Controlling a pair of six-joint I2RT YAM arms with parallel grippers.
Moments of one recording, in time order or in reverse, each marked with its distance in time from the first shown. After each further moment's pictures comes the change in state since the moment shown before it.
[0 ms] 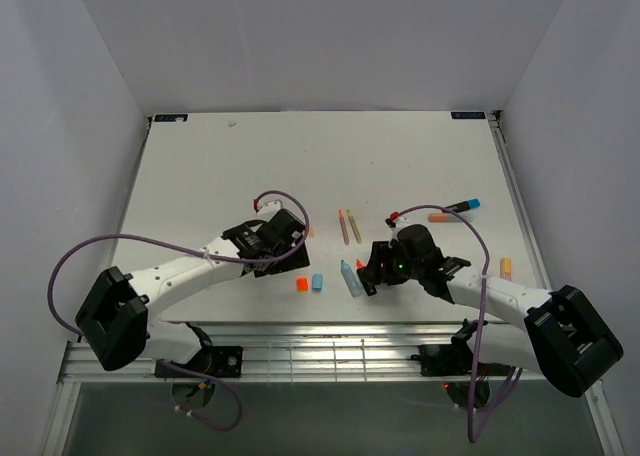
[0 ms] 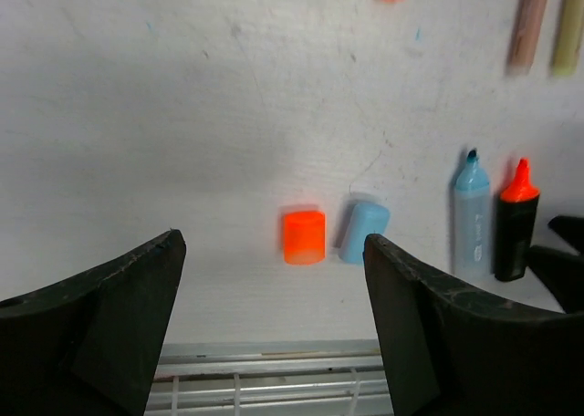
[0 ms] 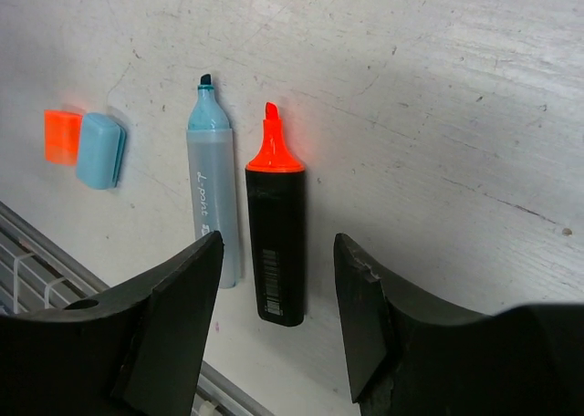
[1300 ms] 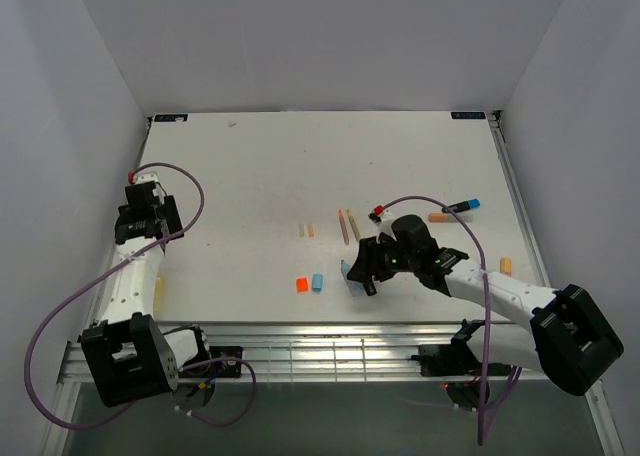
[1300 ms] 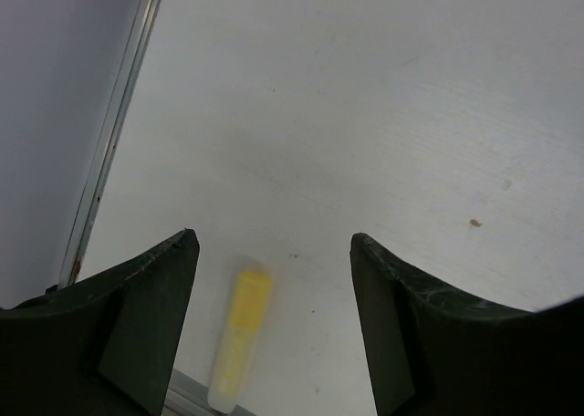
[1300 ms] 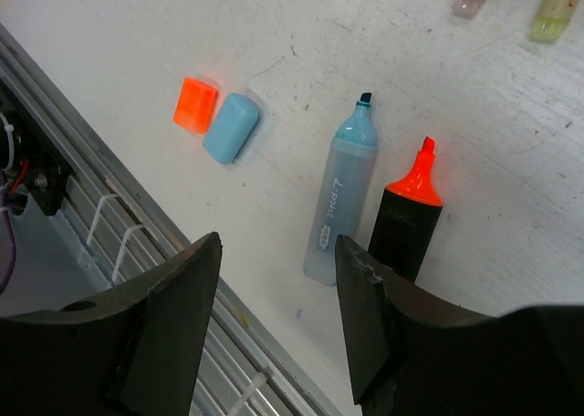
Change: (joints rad) left arm 1.068 -0.222 -0.056 0.162 0.025 0.975; right arm 0.041 -0.003 0.107 -0.051 -0.177 -0.076
